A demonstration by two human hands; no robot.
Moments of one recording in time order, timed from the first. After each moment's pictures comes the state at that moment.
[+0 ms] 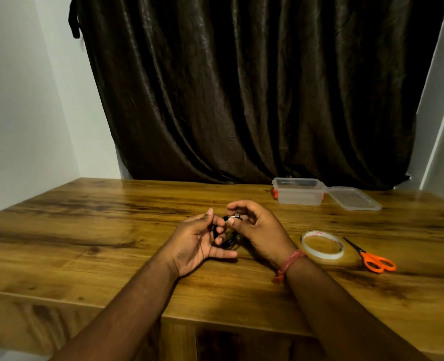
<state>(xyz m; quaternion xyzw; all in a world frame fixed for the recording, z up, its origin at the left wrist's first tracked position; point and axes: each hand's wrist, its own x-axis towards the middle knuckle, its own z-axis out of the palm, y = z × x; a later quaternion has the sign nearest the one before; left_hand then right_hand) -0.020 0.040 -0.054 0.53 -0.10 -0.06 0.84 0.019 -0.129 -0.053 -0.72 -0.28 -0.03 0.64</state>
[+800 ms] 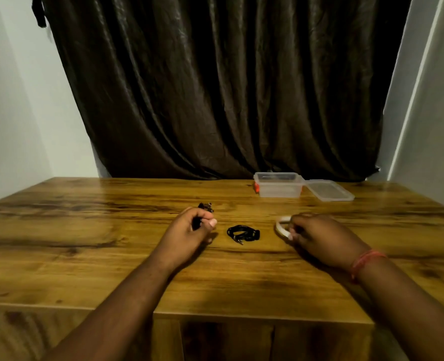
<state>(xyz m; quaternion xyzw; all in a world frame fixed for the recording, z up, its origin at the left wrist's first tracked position) -0.029 0.024 -0.063 0.79 -0.06 0.14 0.59 -0.005 -0.267 -0.039 -0.96 -0.22 -0.14 0.09</state>
